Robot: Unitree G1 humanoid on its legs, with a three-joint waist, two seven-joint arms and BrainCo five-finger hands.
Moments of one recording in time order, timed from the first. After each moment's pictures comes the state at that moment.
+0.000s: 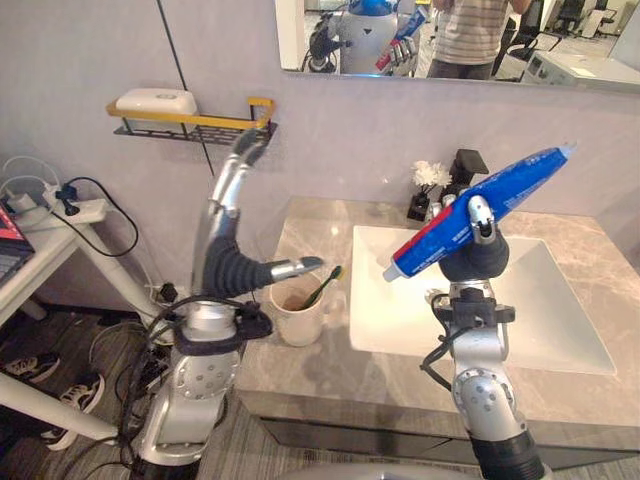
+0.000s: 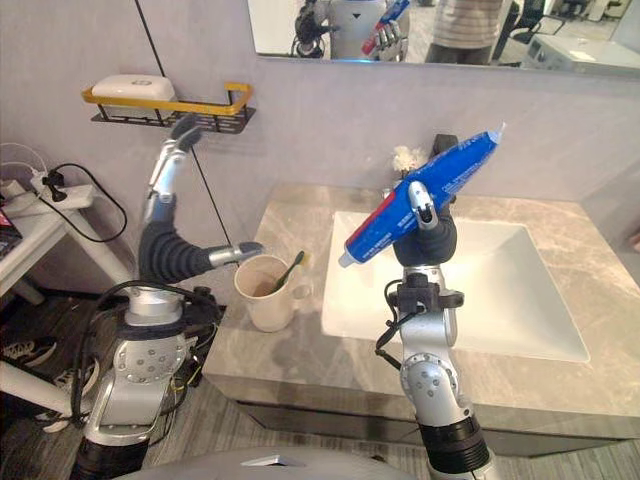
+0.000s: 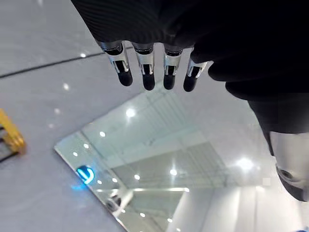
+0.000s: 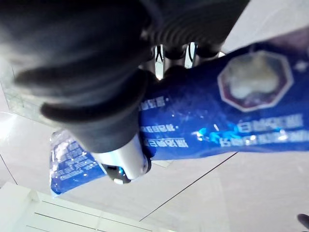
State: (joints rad) left arm 0.10 0.24 -0.05 -0.57 0.49 -0.27 0.29; right arm -0.06 -0.14 0.21 -0.40 1.12 -0.28 0.10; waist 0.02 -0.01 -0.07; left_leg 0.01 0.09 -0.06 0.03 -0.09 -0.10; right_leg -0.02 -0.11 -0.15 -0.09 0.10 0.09
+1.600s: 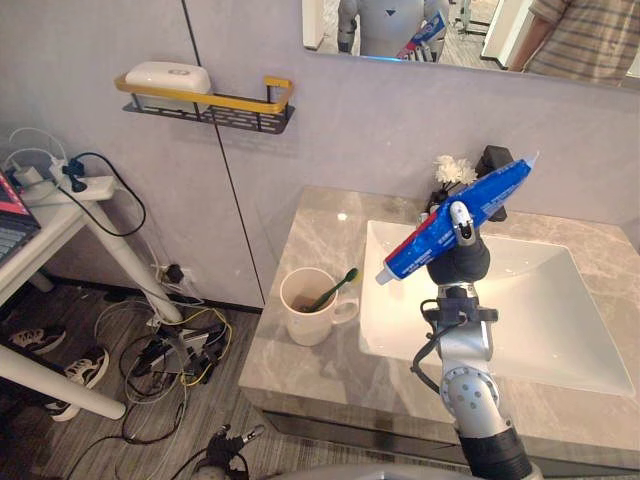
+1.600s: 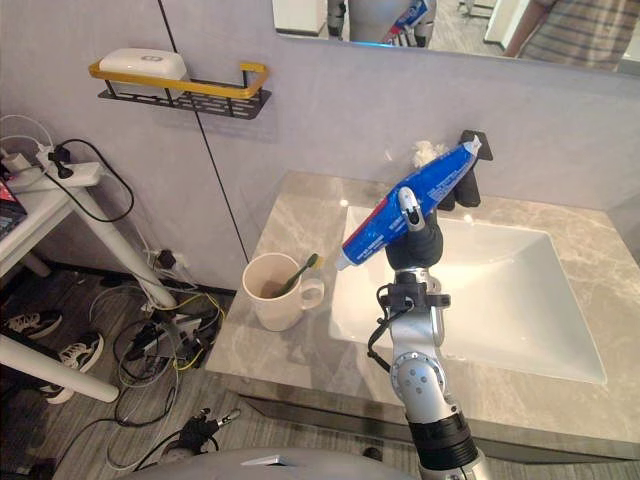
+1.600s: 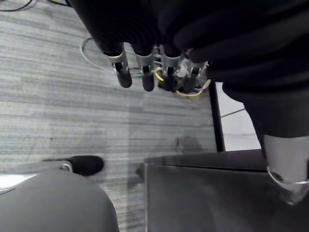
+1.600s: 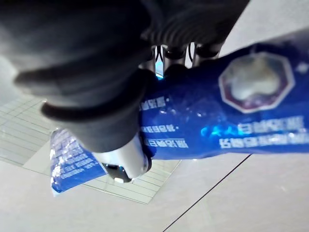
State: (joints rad) left arm 0.11 0.12 0.07 1.02 0.22 -0.04 0.16; right arm -0.06 -0.10 0.24 -0.31 1.11 -0.30 0.04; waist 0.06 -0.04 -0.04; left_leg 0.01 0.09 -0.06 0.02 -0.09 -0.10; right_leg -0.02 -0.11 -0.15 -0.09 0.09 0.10
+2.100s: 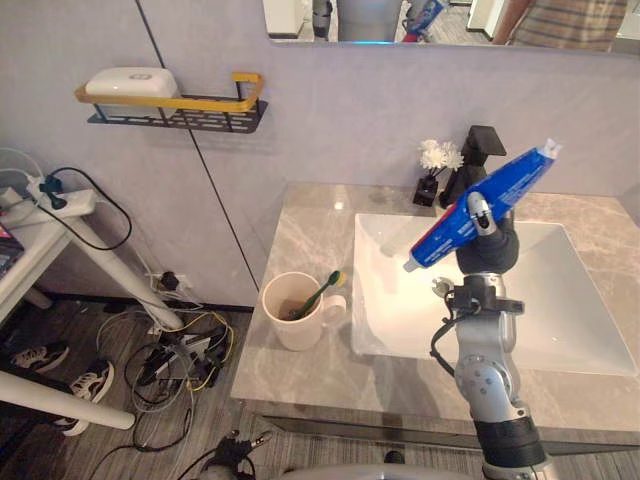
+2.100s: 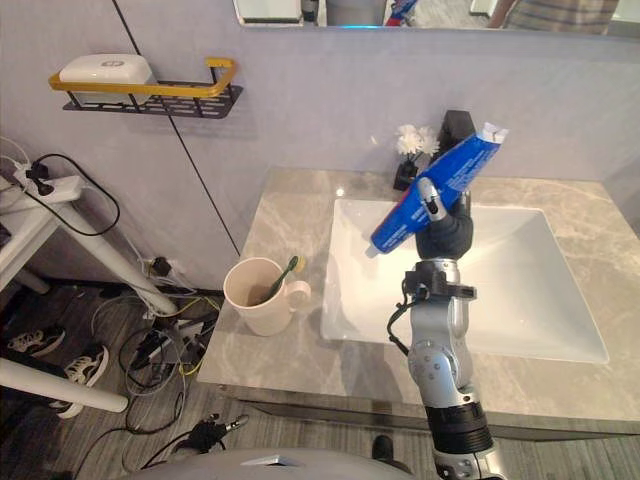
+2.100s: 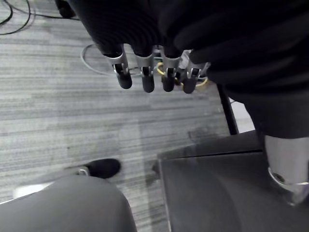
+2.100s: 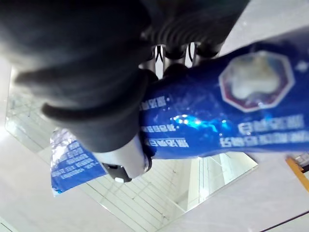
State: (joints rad) left arm 0.04 0.11 0.05 1.14 0.25 -0.04 0.15; right arm -0.12 -0.15 0.10 -0.26 0.92 -0.32 -0.02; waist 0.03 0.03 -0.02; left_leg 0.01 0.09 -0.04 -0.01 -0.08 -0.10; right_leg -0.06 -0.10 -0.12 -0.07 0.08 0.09
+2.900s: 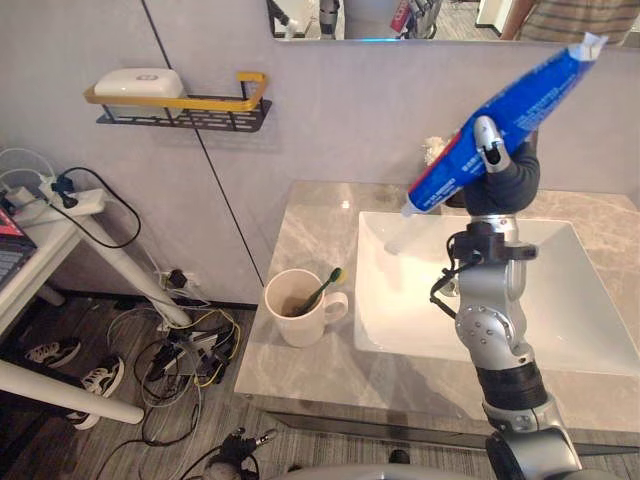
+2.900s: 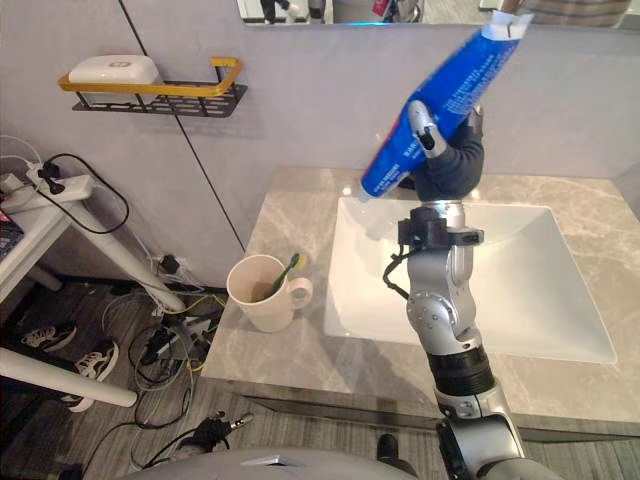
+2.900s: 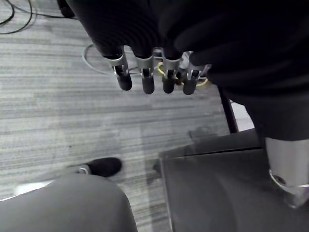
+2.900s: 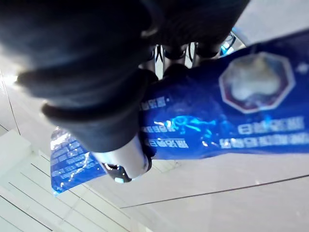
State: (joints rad) left arm 0.04 0.11 0.04 1.15 0.24 -0.05 0.13; right arm -0.41 -0.23 0.16 -0.26 0.84 -0.34 -0.03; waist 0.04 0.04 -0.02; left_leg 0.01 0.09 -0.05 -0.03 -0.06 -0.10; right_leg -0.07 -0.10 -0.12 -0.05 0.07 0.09
